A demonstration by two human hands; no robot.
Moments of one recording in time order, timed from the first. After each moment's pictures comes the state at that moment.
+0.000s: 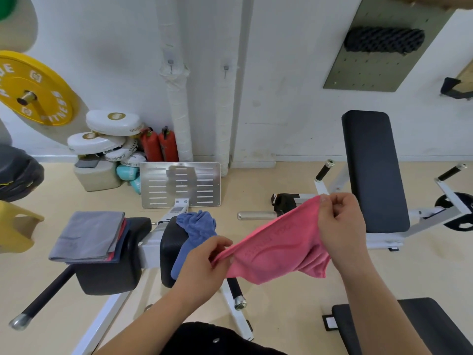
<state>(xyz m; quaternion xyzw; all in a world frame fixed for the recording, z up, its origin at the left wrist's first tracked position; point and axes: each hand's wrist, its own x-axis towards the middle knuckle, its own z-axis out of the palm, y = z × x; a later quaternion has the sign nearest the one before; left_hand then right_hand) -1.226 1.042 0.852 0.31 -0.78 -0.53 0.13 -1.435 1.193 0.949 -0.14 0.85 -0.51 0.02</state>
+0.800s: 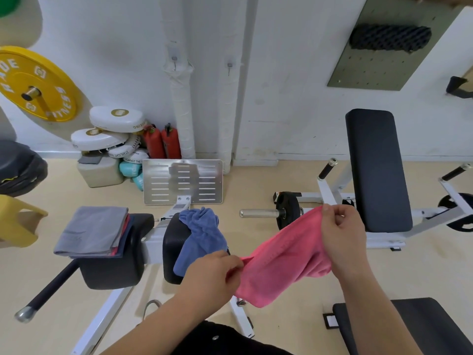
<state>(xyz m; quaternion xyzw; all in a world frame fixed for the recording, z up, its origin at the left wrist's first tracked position) -1.217 1.058 0.854 0.23 -0.91 -0.32 0.09 -1.428 1.201 0.932 -0.09 0.86 -0.50 0.06</state>
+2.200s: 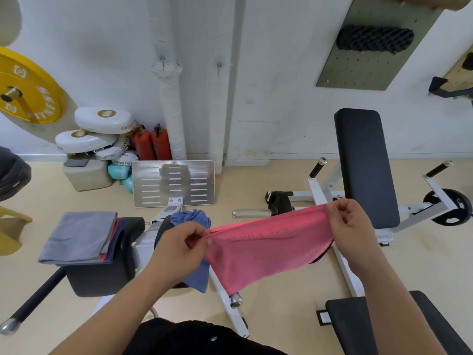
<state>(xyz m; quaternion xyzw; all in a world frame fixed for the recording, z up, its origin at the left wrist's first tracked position) -1.218 0.994 0.866 0.32 -0.81 -0.46 0.16 -1.453 1.227 0.944 -0.14 0.84 -0.51 0.12</state>
